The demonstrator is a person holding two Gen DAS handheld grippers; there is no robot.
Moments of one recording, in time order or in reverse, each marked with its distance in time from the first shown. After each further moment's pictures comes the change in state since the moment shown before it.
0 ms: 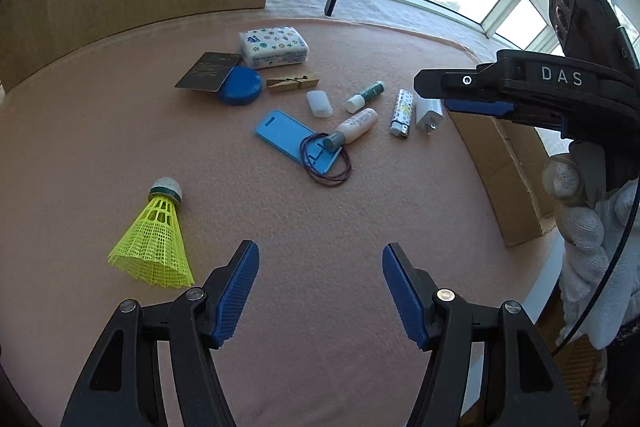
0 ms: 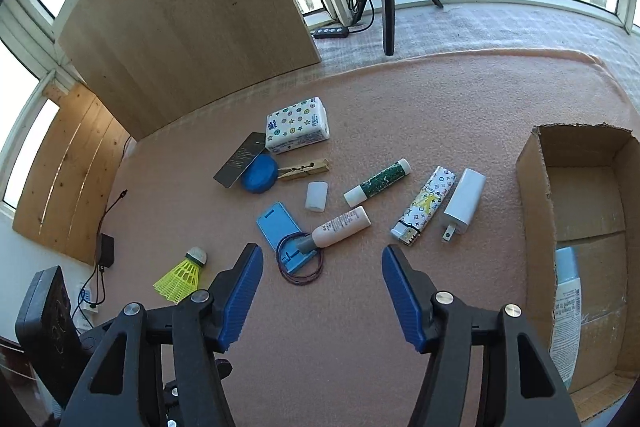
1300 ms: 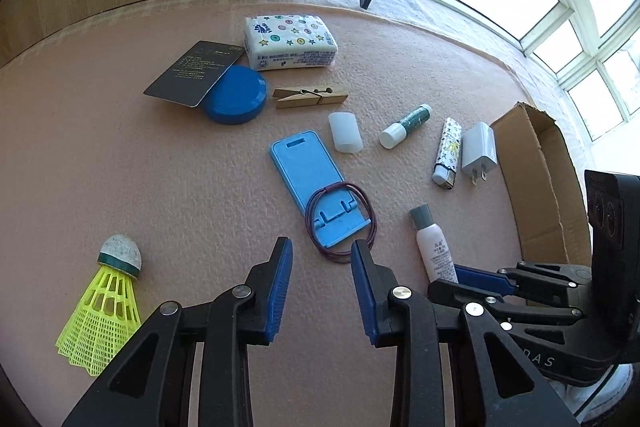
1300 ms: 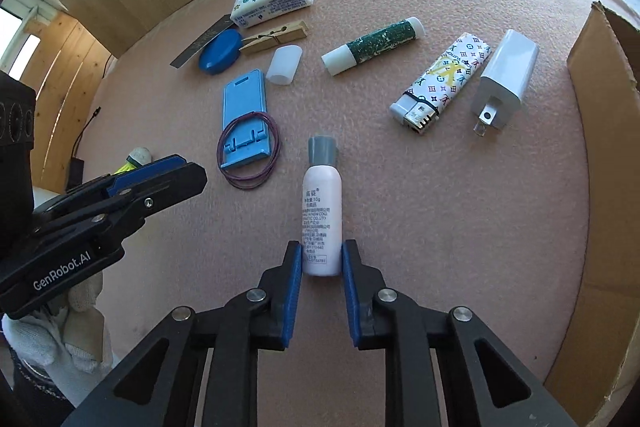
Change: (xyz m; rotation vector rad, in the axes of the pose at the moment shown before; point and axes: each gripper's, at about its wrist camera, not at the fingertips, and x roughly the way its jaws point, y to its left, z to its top) left arm 0.081 -0.002 0.047 -0.116 0.044 0.044; right arm 0.061 -0.045 -0.056 -0.046 0.240 0.011
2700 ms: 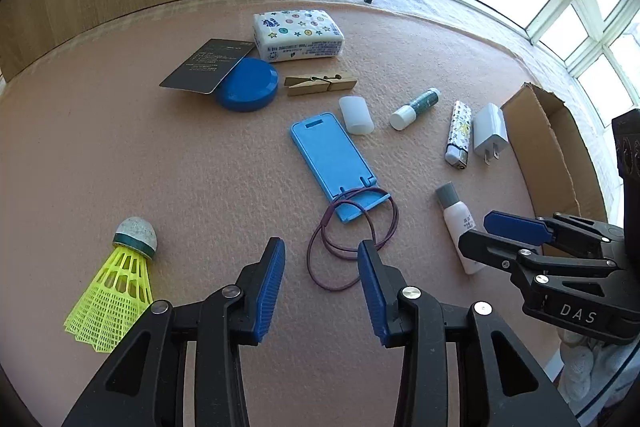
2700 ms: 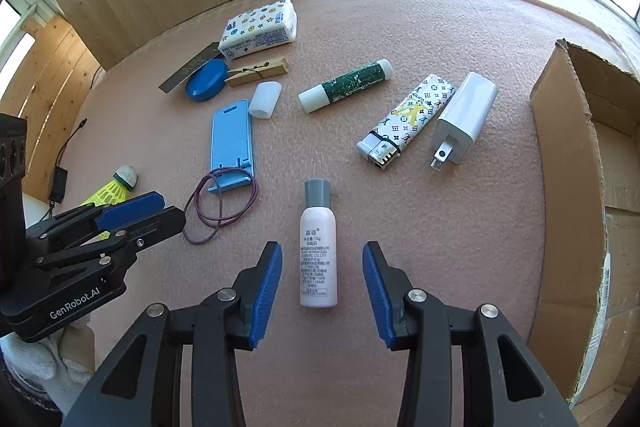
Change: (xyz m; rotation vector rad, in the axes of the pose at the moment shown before) left arm -0.004 -0.004 -0.017 0.030 -0.017 0.066; right arm -0.010 0.008 0.010 -0.034 -0.097 -0.096
